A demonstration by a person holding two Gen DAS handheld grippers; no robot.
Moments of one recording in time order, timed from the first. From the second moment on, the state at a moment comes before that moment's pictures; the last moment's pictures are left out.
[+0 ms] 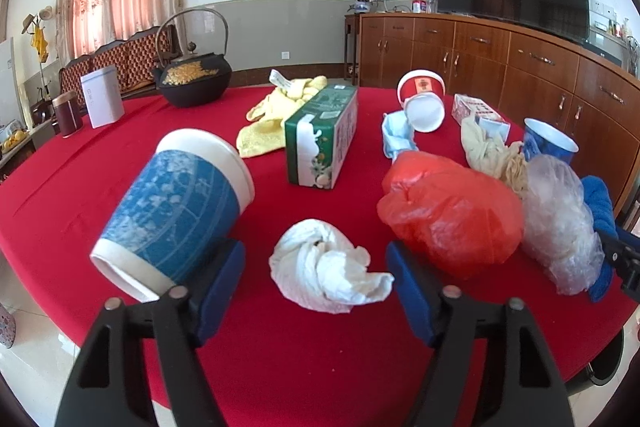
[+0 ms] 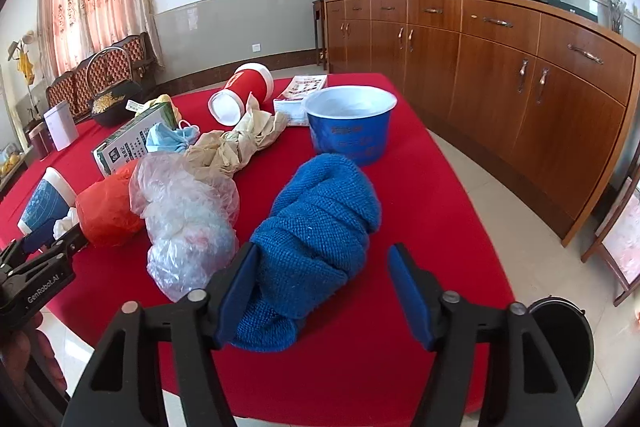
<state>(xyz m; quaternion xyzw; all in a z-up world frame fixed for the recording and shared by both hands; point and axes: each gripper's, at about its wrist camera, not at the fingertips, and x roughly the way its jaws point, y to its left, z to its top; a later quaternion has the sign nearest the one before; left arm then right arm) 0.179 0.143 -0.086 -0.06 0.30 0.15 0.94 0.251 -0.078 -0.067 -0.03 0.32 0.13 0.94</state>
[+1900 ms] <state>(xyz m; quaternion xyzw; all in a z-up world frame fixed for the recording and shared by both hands) 0.156 -0.144 -0.034 0.01 0.26 -0.20 0.94 0.123 -0.357 -0.030 0.03 0.26 -0.08 0.96</state>
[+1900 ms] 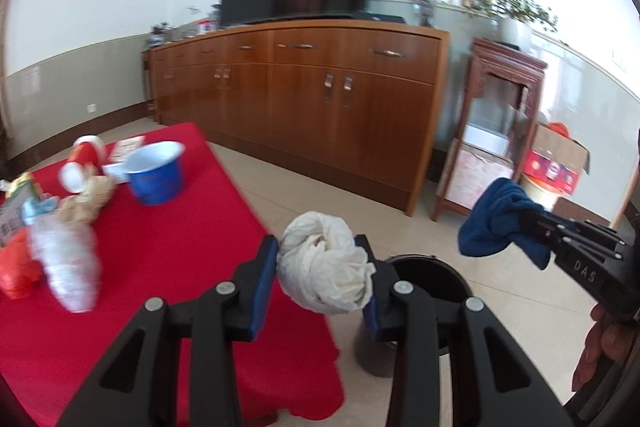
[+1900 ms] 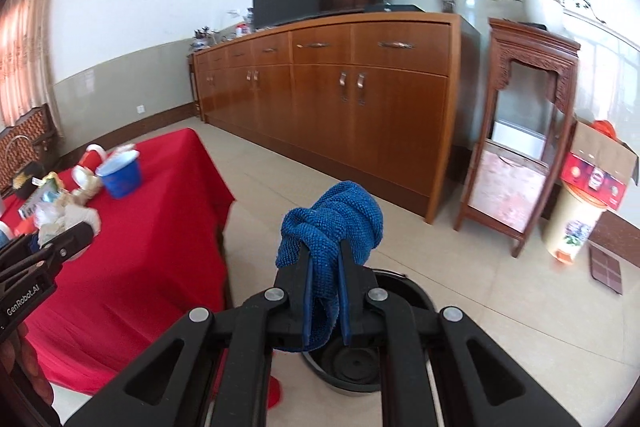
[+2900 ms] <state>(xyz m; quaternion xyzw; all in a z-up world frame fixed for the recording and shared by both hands) 0.222 -0.268 -0.147 0.05 0.41 -0.21 0.89 0.219 -0.527 -0.178 0.09 0.44 -0.08 0.89</state>
